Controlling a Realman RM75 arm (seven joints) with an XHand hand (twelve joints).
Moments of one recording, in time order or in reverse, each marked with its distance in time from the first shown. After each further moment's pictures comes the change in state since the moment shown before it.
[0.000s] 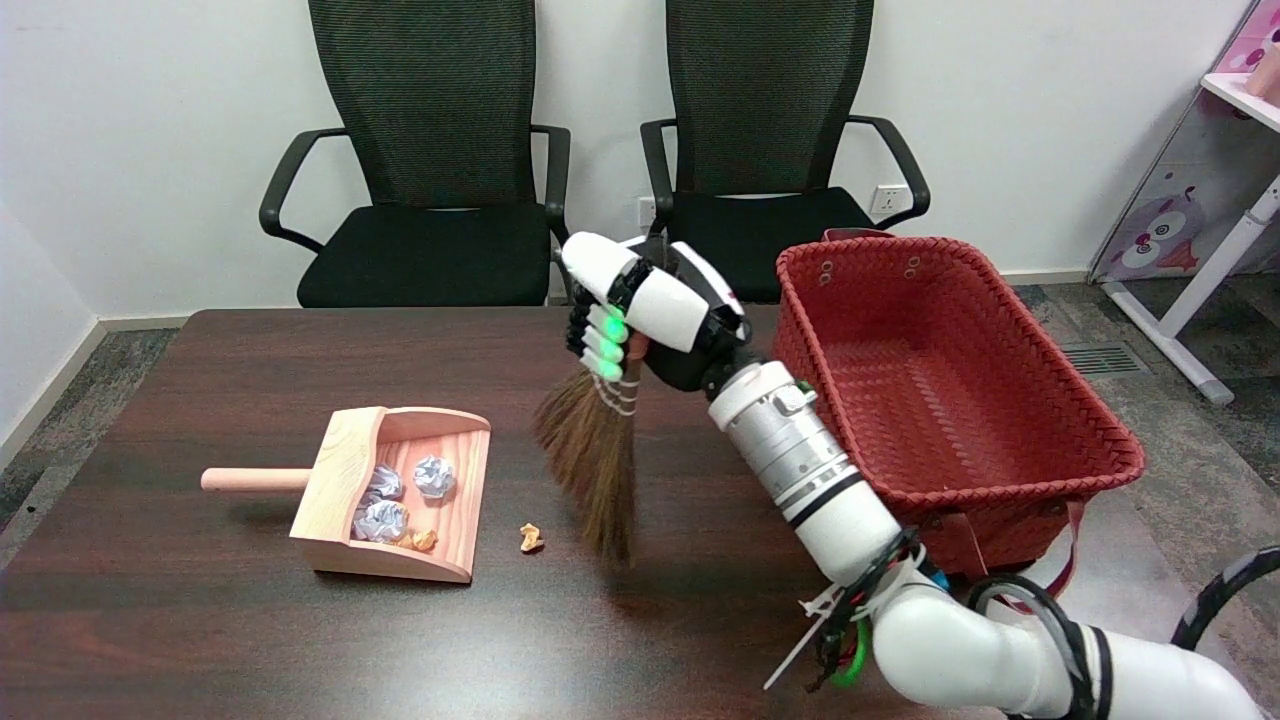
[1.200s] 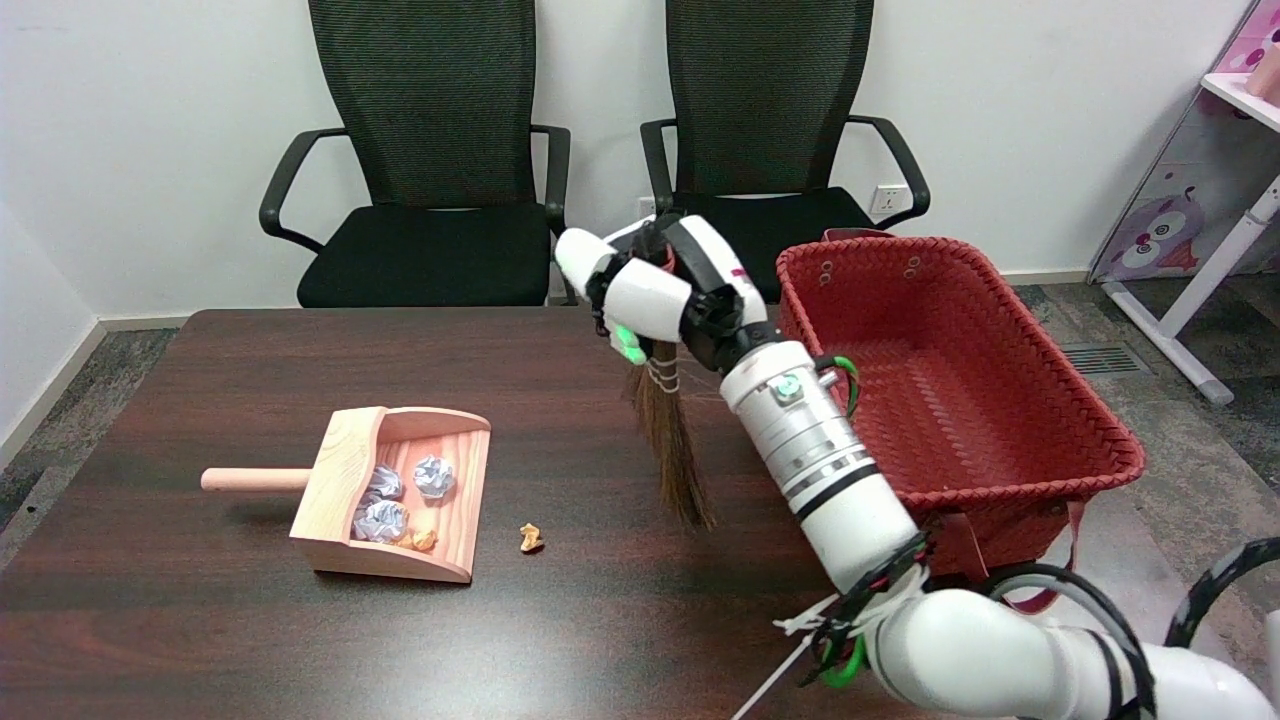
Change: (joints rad) arm 0.014 -0.002 -0.054 -0.216 0.318 0.137 -0.787
